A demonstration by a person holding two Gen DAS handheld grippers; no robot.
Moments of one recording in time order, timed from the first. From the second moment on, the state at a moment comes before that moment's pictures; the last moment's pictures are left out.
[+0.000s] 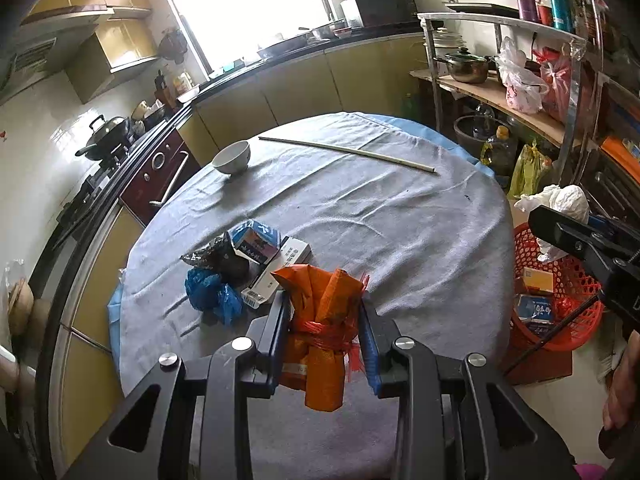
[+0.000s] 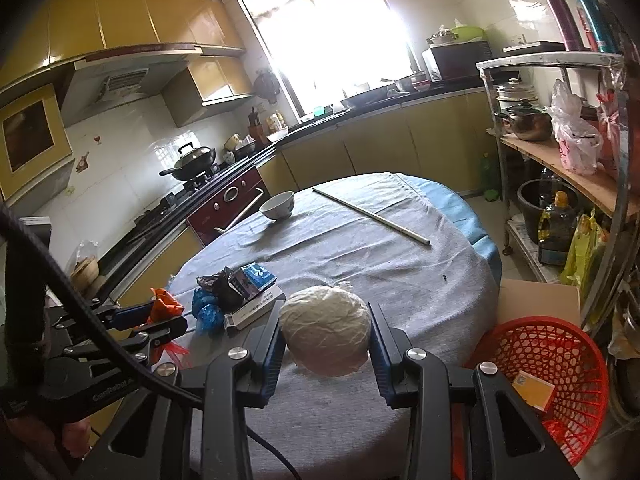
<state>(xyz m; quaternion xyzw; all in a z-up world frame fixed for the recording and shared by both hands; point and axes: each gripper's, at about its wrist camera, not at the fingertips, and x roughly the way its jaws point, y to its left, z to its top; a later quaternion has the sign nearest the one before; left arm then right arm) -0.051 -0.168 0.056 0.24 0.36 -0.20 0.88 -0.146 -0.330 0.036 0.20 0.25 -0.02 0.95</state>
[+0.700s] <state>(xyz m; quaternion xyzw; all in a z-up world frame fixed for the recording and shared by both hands) -0.044 -0.173 0.055 0.24 0.36 -0.21 0.88 -0.138 -0.328 0.033 0.20 0.25 -0.02 0.94</state>
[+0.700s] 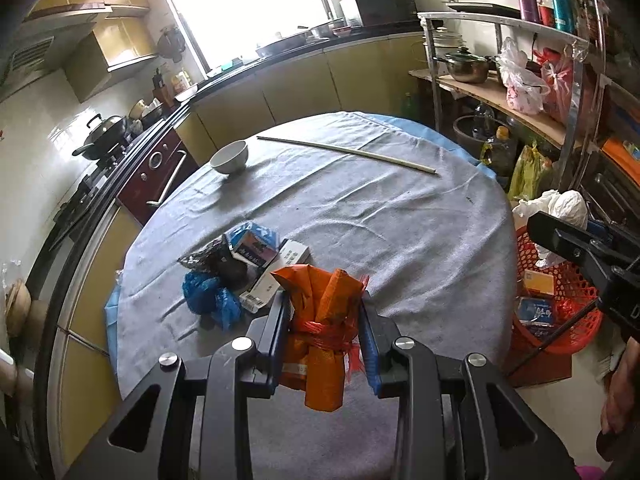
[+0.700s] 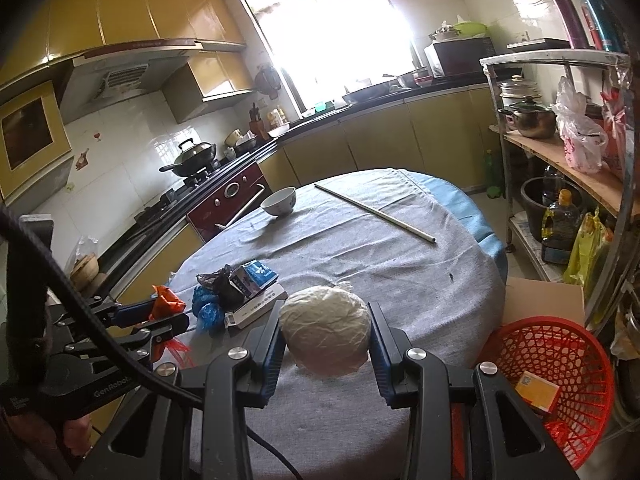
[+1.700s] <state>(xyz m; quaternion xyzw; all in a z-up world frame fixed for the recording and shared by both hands) -0.087 -0.346 0.019 0.24 0.36 -0.43 0.79 -0.234 -0.460 -0.003 0.28 0.26 -0.19 0.91</state>
